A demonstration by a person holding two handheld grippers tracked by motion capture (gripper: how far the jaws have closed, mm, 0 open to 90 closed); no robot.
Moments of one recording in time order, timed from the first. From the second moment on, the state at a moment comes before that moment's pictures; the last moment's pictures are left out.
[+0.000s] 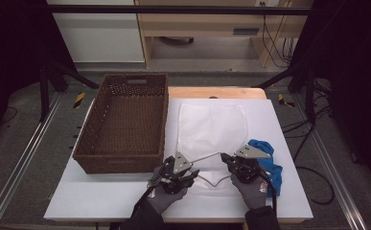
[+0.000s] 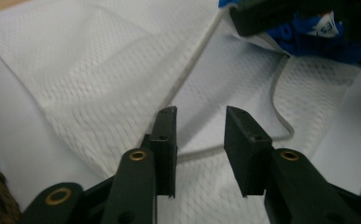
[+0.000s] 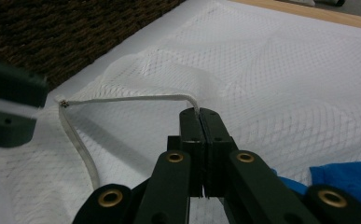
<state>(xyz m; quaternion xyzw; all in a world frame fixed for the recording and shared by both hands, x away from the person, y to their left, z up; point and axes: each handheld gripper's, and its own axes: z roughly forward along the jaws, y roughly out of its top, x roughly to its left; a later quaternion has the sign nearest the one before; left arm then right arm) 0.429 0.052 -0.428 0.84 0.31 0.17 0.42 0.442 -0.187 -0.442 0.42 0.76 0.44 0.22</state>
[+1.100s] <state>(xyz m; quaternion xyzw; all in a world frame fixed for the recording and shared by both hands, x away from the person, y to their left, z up) 0.470 0.015 -0.431 0.85 0.29 0.17 0.40 0.427 -0.192 -0.437 0.40 0.76 0.47 0.21</state>
